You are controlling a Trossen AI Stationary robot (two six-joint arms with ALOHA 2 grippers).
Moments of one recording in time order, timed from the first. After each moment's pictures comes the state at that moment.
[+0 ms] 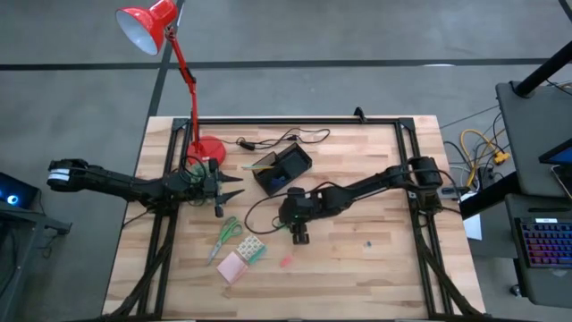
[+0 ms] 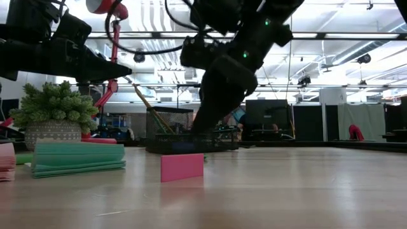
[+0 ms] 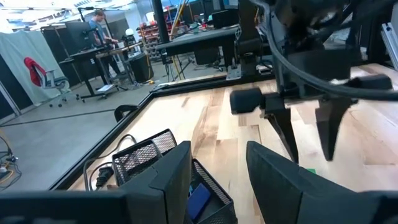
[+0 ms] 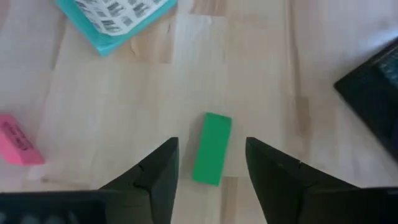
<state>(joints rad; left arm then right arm) -0.01 0.76 0.04 0.70 -0.20 0.19 0.14 1.99 1.30 -0.27 0.05 0.02</state>
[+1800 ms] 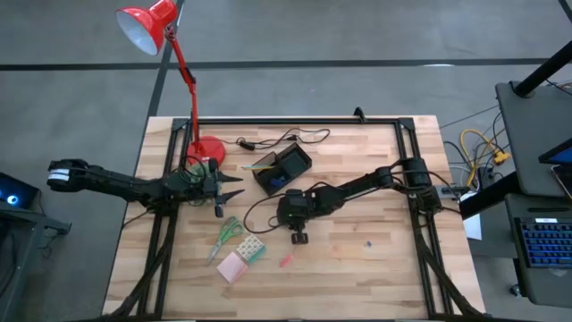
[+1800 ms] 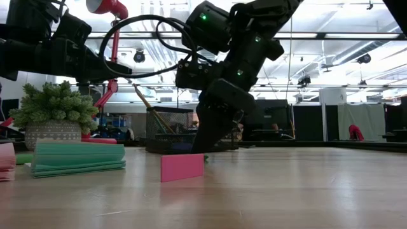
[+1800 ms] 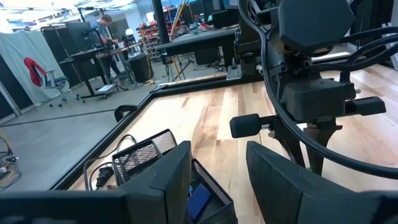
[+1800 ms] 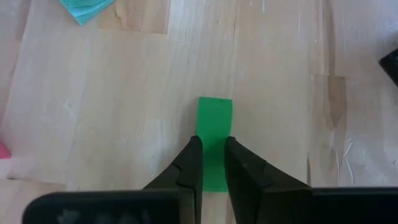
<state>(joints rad) -0.01 0.77 0.04 0.70 -0.20 0.19 0.10 2.09 1.34 -0.31 0.00 0.00</state>
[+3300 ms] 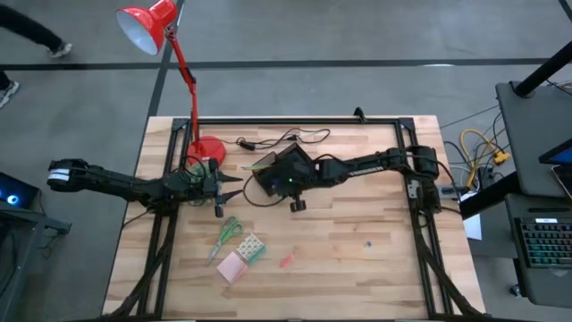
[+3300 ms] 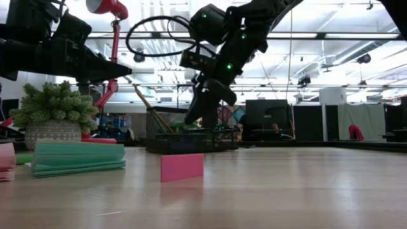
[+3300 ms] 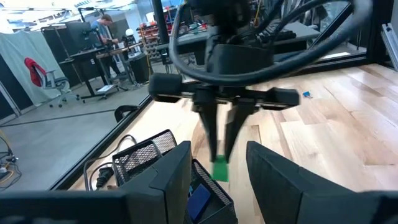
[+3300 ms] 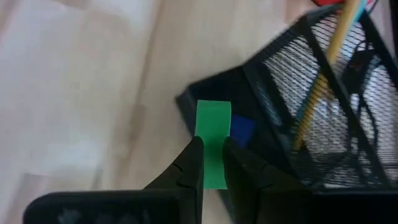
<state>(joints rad) -0.01 0.76 0.04 0.70 -0.20 0.20 -0.07 1.98 1.37 -0.29 0.11 -0.41</state>
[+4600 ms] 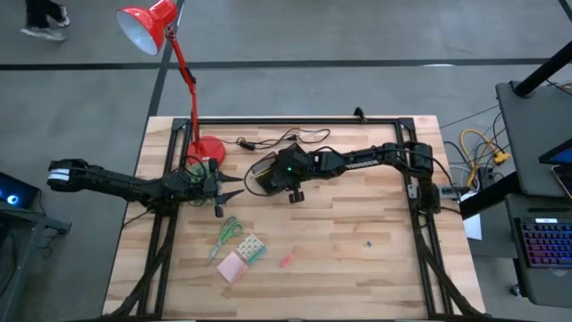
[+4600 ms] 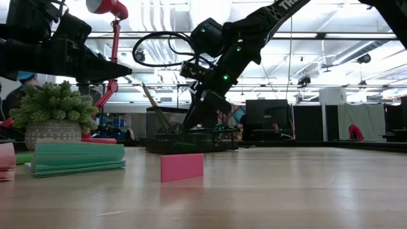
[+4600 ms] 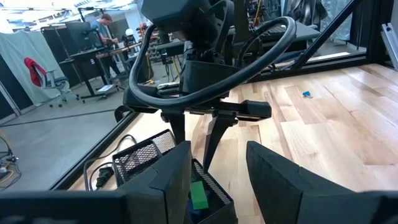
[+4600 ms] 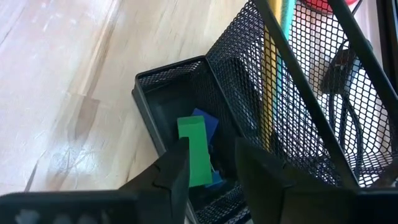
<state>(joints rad) -0.01 0.76 0.04 0.70 -0.20 0.20 -0.14 2.01 1.37 -0.23 0.05 -0.50</state>
